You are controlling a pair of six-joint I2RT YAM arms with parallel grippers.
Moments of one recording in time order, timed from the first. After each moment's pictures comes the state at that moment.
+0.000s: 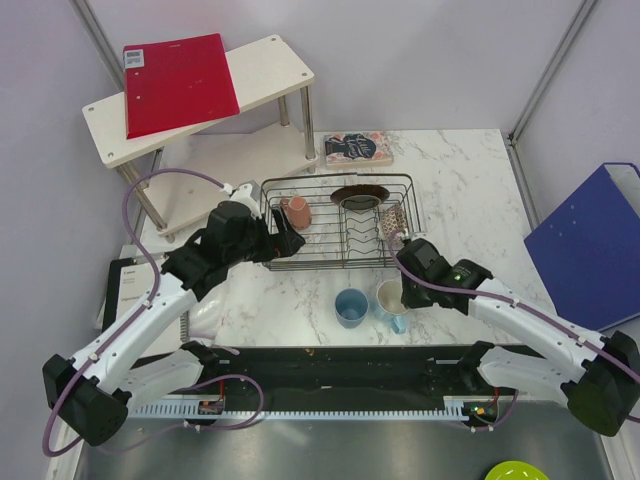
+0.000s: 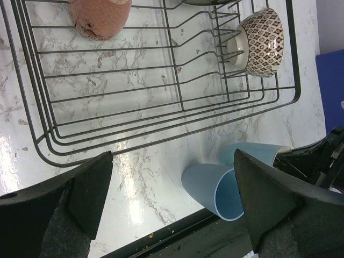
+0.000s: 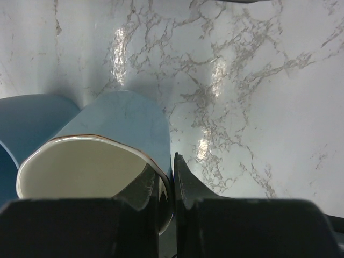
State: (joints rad) left arm -0.57 1.00 0.91 -0.48 0.00 -0.65; right arm 0.73 1.04 0.75 -0.79 0.18 0.60
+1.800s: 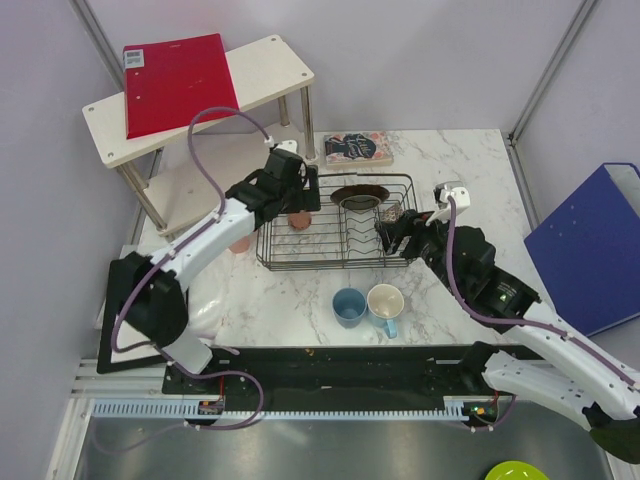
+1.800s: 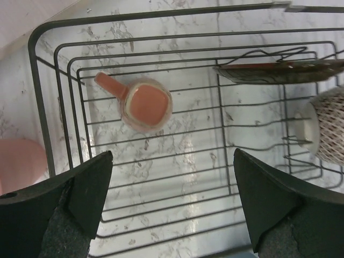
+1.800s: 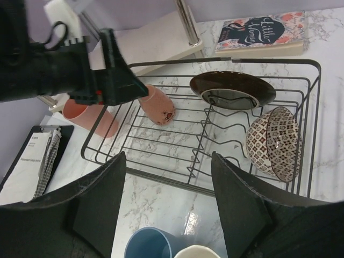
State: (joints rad) left arm -0.57 1.55 1.33 -0.50 -0.23 -0.47; right arm 0.80 0.79 0.86 -0.22 0.36 0.46
